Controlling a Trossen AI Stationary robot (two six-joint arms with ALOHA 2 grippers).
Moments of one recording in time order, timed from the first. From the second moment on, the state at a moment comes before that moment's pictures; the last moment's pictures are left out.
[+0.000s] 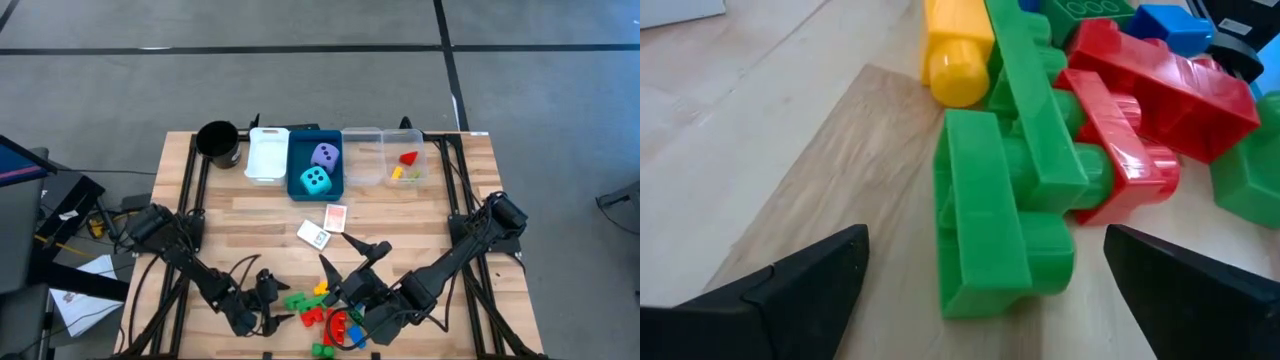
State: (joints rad) left arm -0.82 1.92 0.70 0.43 -0.72 -0.86; right arm 0.67 1.88 1.59 -0.07 1.52 -0.09
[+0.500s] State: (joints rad) left arm -0.82 1.94 0.70 0.43 -0.72 -0.87; right arm 0.67 1.88 1.59 -0.07 1.52 -0.09
